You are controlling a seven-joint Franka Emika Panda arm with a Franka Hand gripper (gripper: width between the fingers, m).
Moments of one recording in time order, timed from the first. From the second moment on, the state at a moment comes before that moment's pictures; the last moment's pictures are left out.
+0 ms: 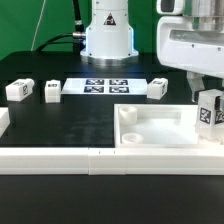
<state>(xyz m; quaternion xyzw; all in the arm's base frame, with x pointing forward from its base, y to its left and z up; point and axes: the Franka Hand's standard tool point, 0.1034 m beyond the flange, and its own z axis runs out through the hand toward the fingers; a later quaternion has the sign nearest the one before) 0.633 0.117 0.081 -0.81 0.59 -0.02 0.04</state>
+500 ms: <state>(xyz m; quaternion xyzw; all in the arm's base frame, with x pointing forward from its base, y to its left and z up) 0.632 0.118 0.082 -0.79 0.61 -0.02 0.04</state>
